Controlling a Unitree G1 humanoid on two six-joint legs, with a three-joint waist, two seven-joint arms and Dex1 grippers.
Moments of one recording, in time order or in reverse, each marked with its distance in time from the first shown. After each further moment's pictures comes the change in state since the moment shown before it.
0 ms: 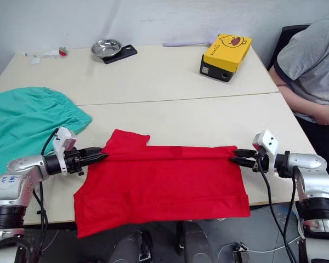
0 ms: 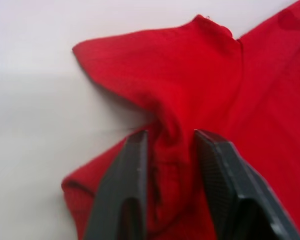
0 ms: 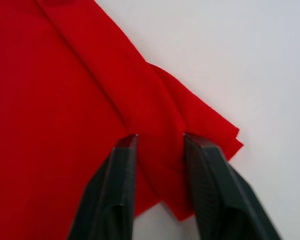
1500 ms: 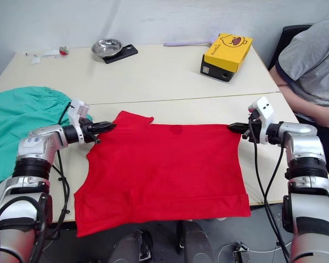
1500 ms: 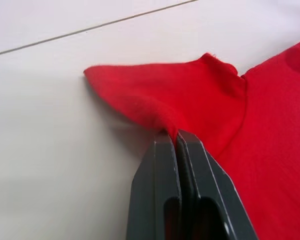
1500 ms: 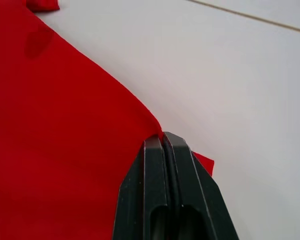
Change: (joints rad) left arm -0.470 -0.130 -0.086 0.535 0.165 -0.137 0.014; right arm -0.419 0.053 0.039 0.298 -0.091 0.240 -0.072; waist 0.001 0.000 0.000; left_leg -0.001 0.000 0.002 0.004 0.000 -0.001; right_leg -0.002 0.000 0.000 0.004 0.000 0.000
